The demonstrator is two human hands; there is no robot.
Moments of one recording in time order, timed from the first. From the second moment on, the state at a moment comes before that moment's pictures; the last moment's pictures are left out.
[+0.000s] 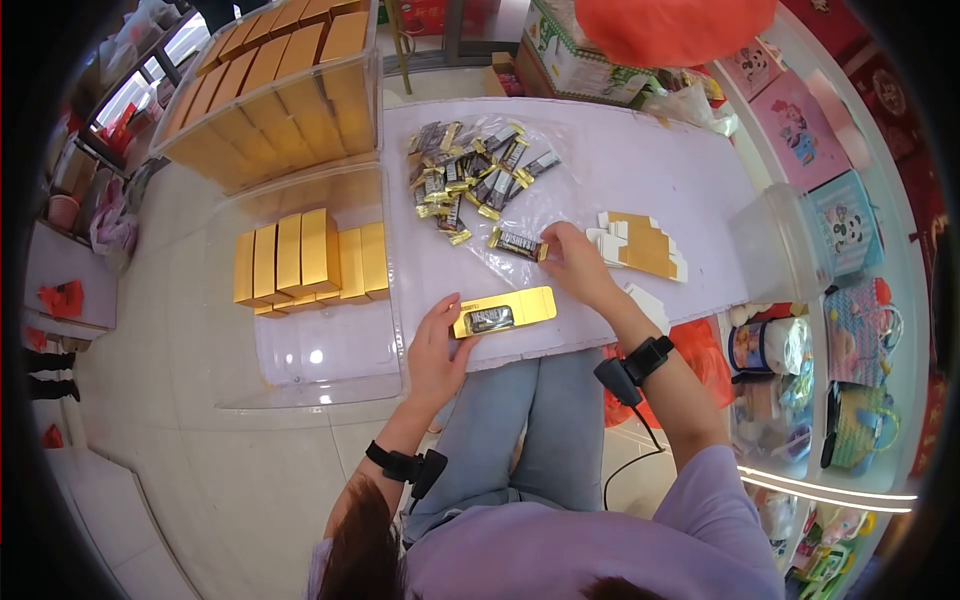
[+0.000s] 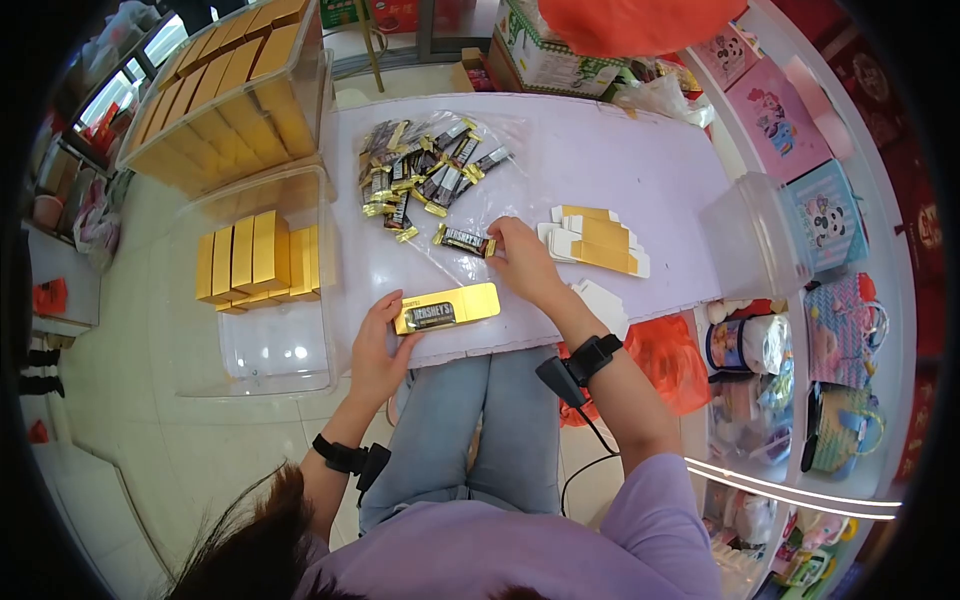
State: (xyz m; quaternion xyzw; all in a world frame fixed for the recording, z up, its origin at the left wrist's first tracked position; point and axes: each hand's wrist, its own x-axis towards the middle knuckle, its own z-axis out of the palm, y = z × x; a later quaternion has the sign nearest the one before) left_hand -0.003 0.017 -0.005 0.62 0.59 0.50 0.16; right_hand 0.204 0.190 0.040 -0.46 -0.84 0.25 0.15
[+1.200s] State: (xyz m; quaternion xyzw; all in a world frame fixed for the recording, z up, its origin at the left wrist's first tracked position) left_hand -0.003 0.016 -0.005 0.62 0.59 0.49 0.16; right_hand 0.258 0.110 0.023 -0.50 -0.49 0.66 0.28
